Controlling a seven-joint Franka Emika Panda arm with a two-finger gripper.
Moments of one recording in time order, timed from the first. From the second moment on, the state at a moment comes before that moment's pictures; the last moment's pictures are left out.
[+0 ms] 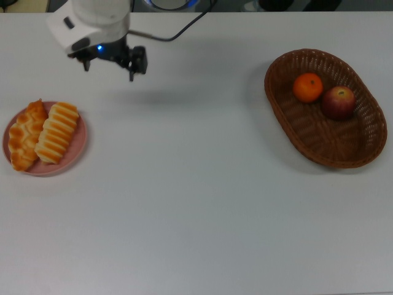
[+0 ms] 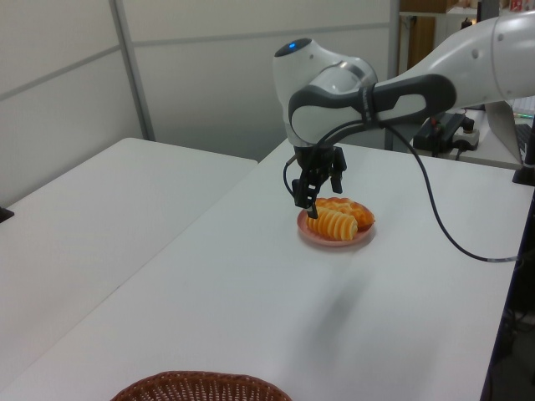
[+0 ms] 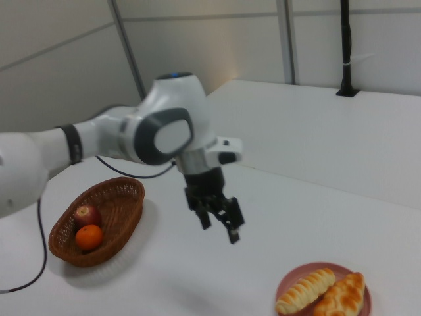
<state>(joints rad) -0.09 0.13 0.06 -1.73 -0.17 1.78 0.10</state>
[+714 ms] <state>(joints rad) -0.06 0.08 0.06 -1.73 -0.13 1.70 0.10</state>
